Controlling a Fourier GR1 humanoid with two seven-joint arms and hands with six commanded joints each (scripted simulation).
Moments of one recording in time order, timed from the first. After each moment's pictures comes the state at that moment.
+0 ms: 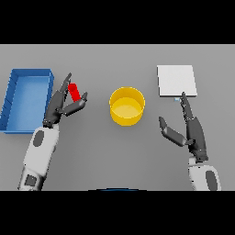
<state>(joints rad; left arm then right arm) -0.39 0.07 0.01 -1.07 -0.18 0.01 -0.09 0.08 -0.07 0.10 -1.68 0.23 -0.05 -0.08</state>
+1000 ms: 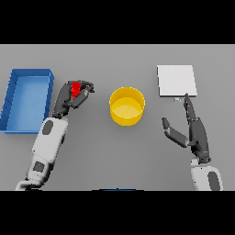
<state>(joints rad) -0.54 0.03 0.06 -0.85 -0.18 0.06 -0.17 0.09 -0.08 0.08 -1.67 0.21 -0.05 -0.09</state>
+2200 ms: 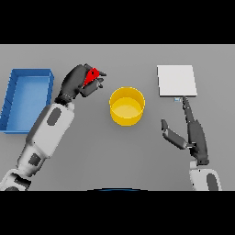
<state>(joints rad) -0.66 0.17 -0.26 -1.08 -0.39 0.07 0.14 0.11 -0.08 0.11 -1.69 0.26 -0.06 -0.08</state>
